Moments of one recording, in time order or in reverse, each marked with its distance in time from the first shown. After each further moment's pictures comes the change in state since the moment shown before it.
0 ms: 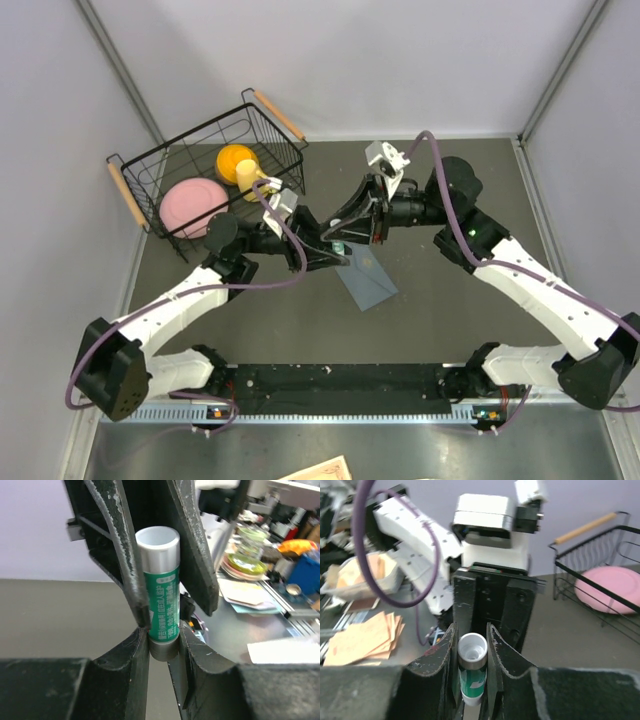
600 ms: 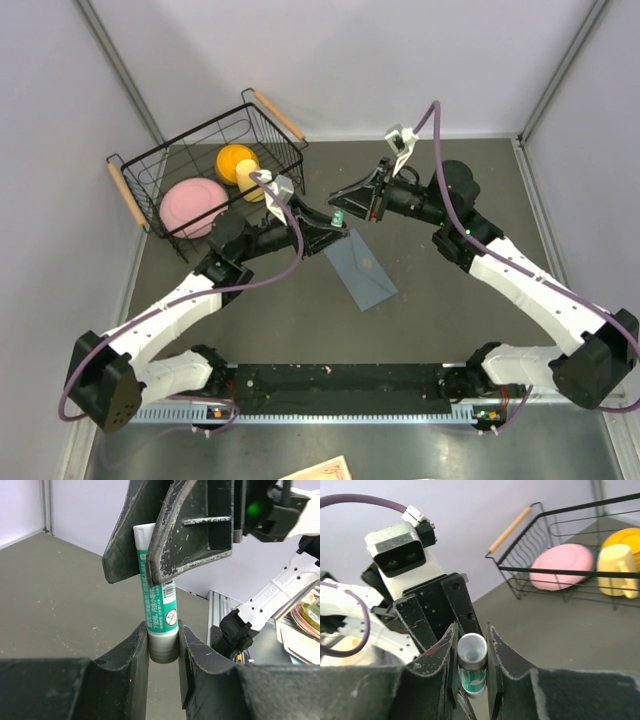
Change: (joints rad) left arm 0.001 -0.082 -0.017 -0.323 -0.479 0.148; right arm -0.065 0.009 -0.087 0.065 0.410 0.254
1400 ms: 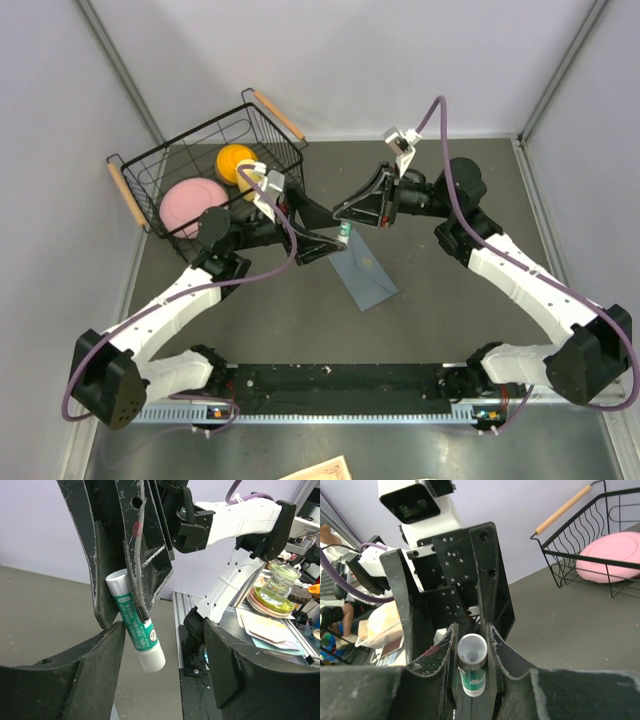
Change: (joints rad) left arm 0.045 0.034 0.047 0.181 0.266 -0.157; right arm -0.094 0.035 -0.053 0.212 -0.377 0.157
